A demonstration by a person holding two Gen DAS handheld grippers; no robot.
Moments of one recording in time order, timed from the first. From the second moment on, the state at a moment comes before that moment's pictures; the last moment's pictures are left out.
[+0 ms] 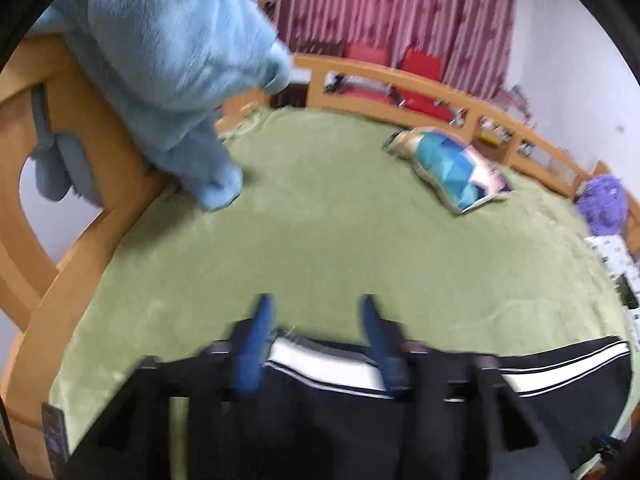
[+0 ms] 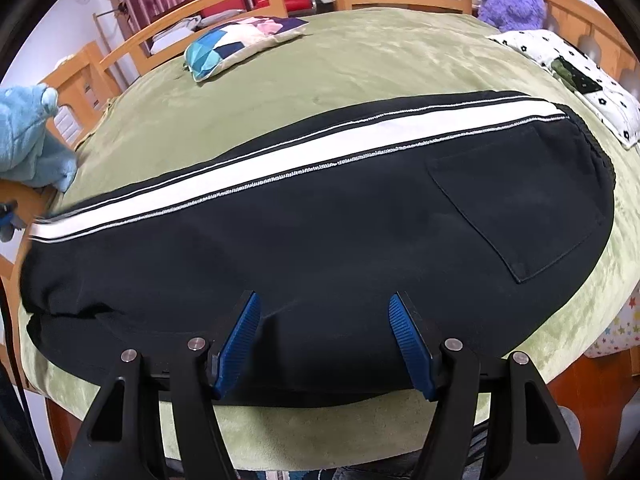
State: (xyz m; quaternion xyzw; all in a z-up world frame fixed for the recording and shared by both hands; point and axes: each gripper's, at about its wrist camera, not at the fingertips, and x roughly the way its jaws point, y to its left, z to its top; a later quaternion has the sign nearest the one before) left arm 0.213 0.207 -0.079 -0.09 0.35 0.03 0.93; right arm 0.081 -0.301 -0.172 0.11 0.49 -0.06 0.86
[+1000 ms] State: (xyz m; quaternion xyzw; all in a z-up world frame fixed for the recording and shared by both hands) left arm 0.107 0.210 -0.221 -0.28 0.44 0.02 0.85; right arm 0.050 -0.232 -0.195 0.00 0.48 0.11 0.87
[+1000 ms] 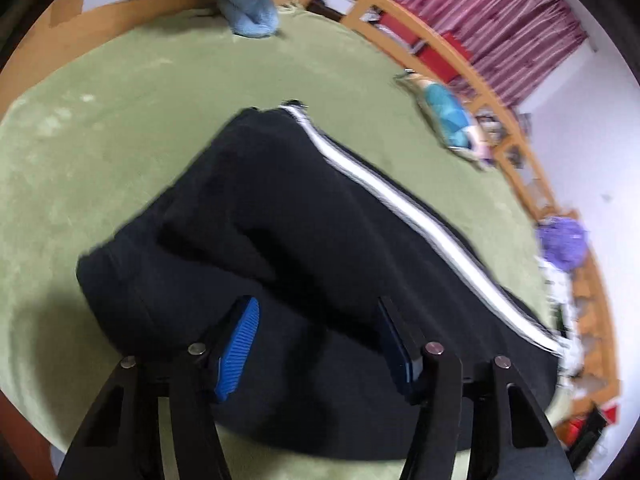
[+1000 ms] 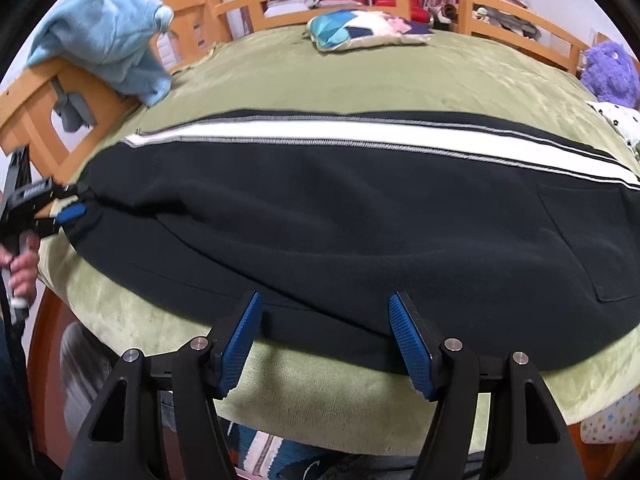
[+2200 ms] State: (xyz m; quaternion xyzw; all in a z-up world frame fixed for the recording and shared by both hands) left arm 0.048 0.219 -0.206 -0.27 0.48 0.00 0.84; right arm 0.012 -0.221 -0.191 -0.02 0.43 0.19 0.88
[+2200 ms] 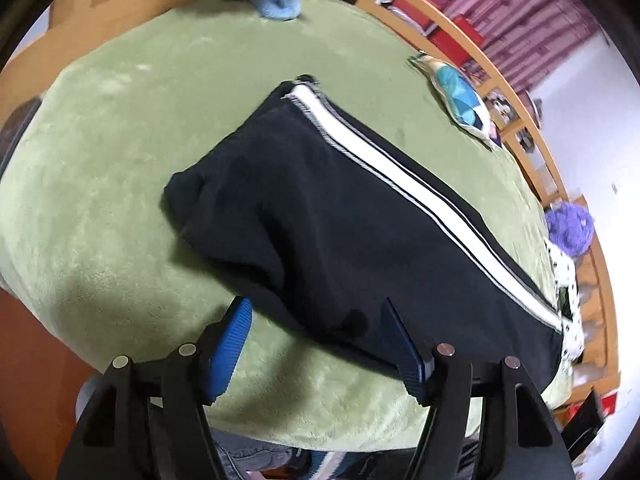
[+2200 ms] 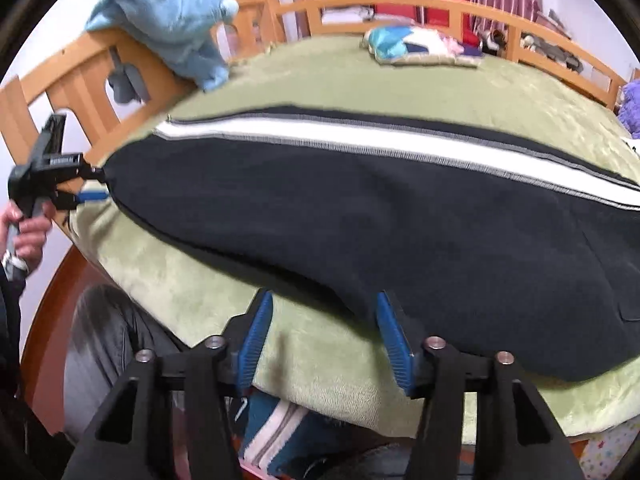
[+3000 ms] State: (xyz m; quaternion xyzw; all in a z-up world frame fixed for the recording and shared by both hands) left arm 0.045 0.266 -0.228 -0.31 0.46 0.04 0.83; right arm 0.026 -0.276 -0.189 0.07 0.44 0.08 0.89
